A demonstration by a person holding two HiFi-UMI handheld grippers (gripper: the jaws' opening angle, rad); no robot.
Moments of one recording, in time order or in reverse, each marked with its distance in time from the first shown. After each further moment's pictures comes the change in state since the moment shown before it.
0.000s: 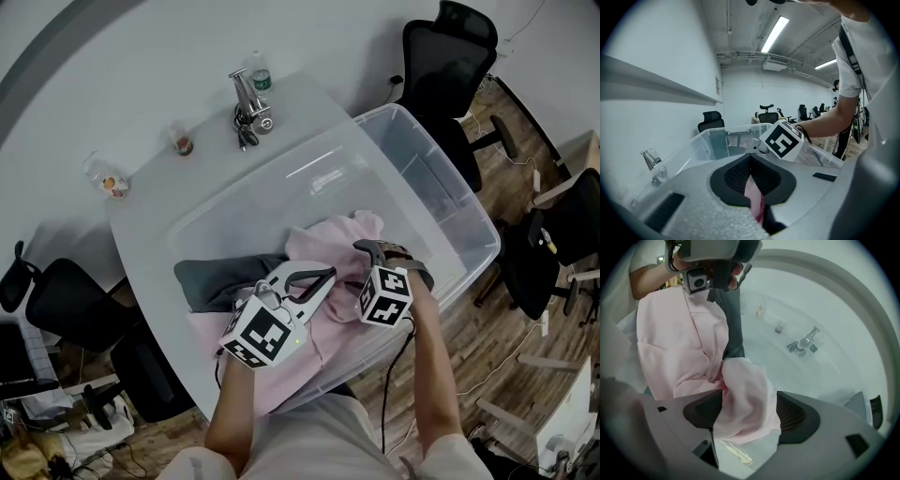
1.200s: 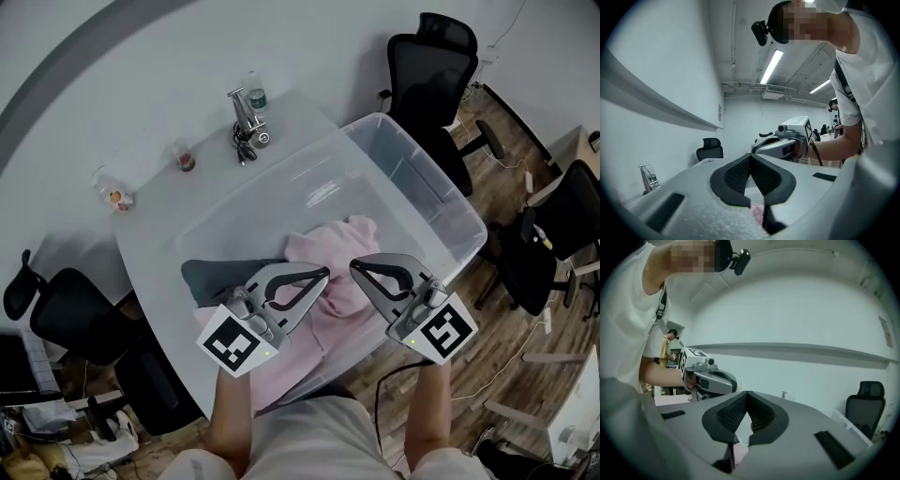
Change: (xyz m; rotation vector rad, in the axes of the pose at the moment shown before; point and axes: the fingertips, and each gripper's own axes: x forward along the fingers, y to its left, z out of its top) left arm -0.063 -0.016 0.079 -0.073 -0.347 0.012; right arm -0.222 -0.008 0.105 0.353 -0.930 -0.233
